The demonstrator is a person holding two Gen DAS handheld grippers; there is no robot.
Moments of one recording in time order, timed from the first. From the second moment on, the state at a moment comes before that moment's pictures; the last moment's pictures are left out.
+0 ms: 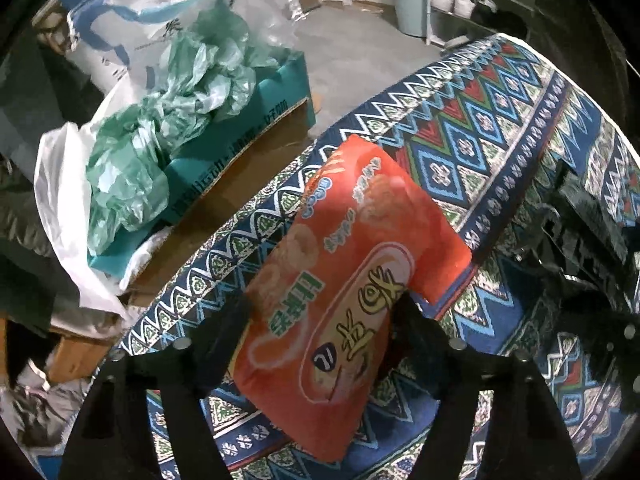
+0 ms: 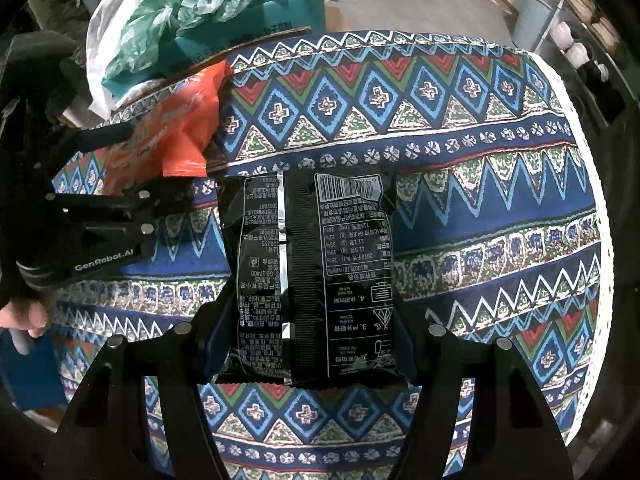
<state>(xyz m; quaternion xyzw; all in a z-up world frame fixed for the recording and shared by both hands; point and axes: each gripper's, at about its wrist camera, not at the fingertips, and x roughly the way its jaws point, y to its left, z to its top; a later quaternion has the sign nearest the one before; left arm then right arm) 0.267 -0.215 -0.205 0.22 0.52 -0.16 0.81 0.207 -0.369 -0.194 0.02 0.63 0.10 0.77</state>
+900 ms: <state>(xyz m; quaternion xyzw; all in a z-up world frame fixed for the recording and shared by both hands) 0.168 -0.167 -0.176 0.09 0.56 -0.15 0.81 0.174 -0.341 -0.156 0.00 0.60 0.12 0.79</state>
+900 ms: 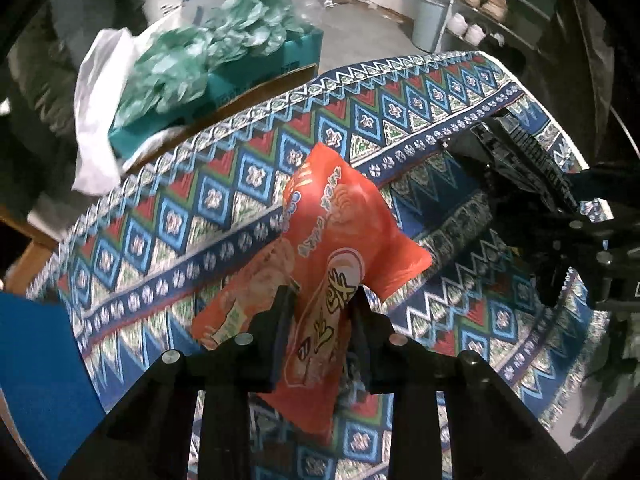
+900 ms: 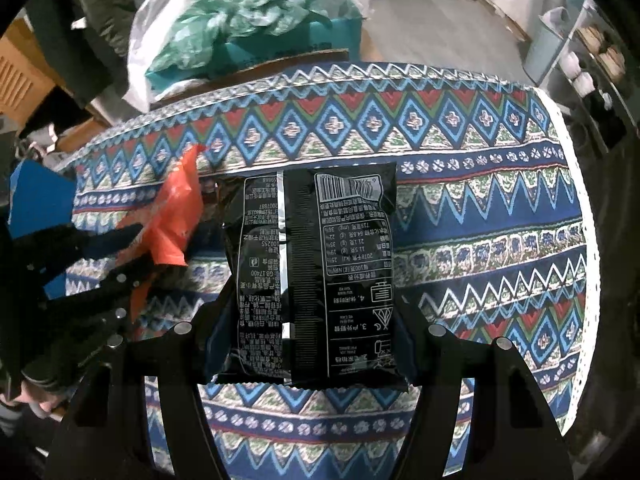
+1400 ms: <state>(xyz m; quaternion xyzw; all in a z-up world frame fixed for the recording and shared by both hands) 0.110 -0.125 -0.138 0.02 0.55 -0.14 0.82 0.143 -0.294 -0.128 -0.01 0.58 0.17 0.80</state>
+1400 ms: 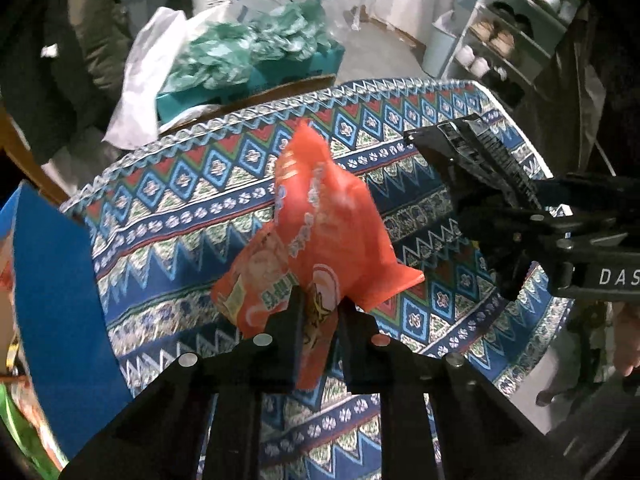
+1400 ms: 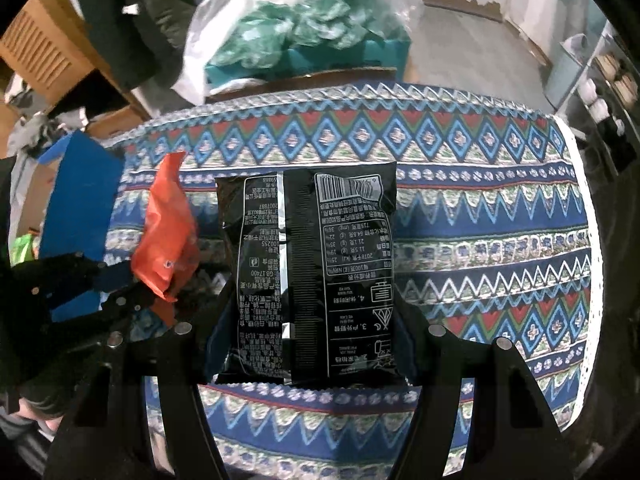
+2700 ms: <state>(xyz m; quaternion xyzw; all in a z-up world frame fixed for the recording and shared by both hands) 0.154 -0.145 -0.189 0.06 0.58 -0.19 0.79 0.133 -0.314 -0.137 0.04 0.60 0.16 0.78</state>
